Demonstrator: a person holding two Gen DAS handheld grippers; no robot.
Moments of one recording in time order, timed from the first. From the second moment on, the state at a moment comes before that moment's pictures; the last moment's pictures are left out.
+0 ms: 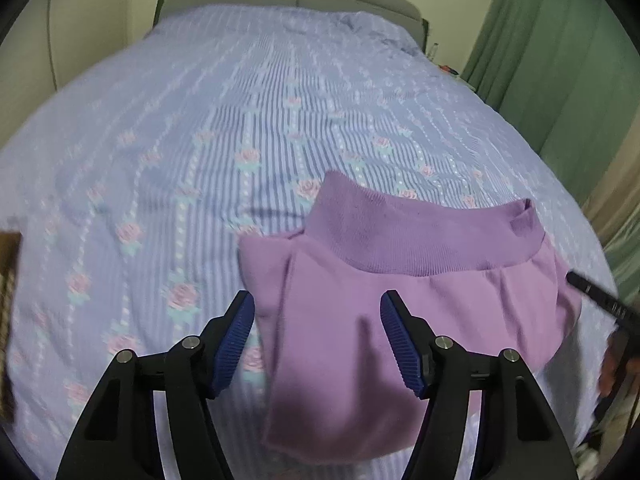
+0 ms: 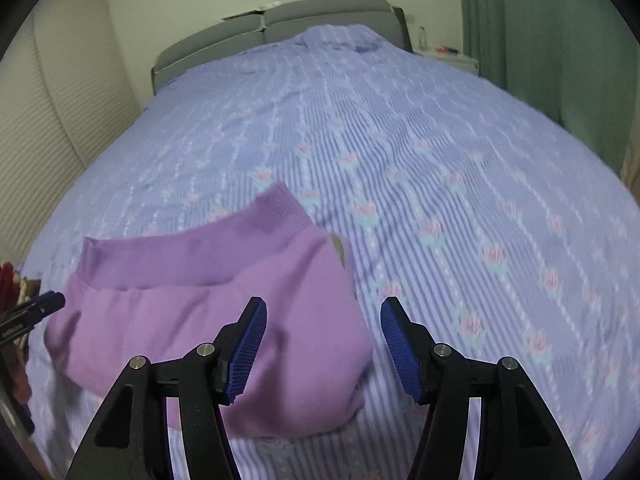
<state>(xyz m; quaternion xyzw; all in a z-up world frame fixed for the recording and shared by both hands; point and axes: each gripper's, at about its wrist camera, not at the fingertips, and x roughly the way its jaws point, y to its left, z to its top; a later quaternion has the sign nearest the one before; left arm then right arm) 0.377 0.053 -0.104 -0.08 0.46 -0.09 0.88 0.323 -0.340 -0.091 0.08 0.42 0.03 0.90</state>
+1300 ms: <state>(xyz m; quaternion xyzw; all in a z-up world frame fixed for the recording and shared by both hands) 0.336 0.073 -0.115 -0.07 0.47 -0.01 0.88 0.308 -0.341 -0.107 0.09 0.44 -0.05 0.89</state>
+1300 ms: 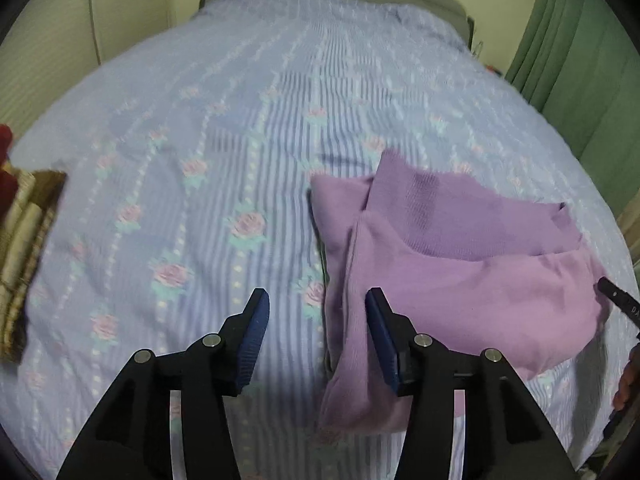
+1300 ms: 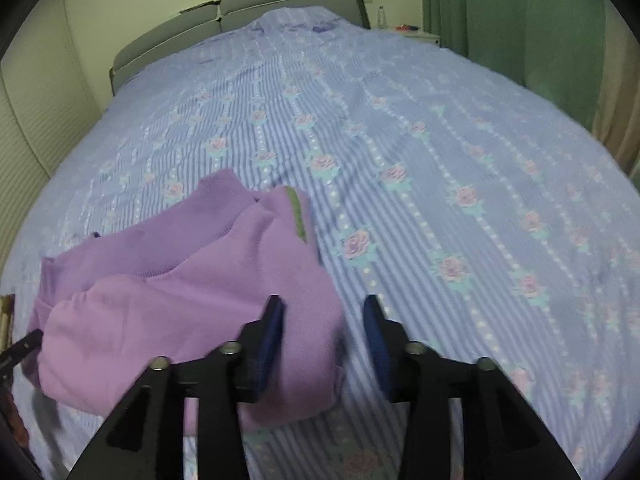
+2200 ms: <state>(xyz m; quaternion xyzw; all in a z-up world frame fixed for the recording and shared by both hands) 0.260 0.062 -0.135 -0.35 0.43 -0.12 0.83 0.210 -0.268 -0.080 0.06 0.40 0.07 0.91</state>
